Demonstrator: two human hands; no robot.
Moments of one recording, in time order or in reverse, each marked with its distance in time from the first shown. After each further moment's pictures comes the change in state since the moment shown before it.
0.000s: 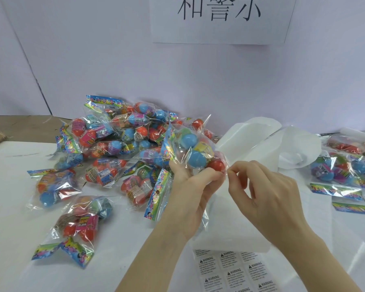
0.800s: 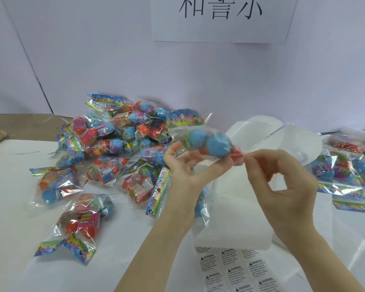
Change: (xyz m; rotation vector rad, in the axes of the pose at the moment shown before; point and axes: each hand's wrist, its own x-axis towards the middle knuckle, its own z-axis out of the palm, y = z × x) left_hand 0.002 0.001 -0.001 0.223 0.100 0.130; right_hand 0.006 -0.007 -0.010 0.450 0.172 0.318
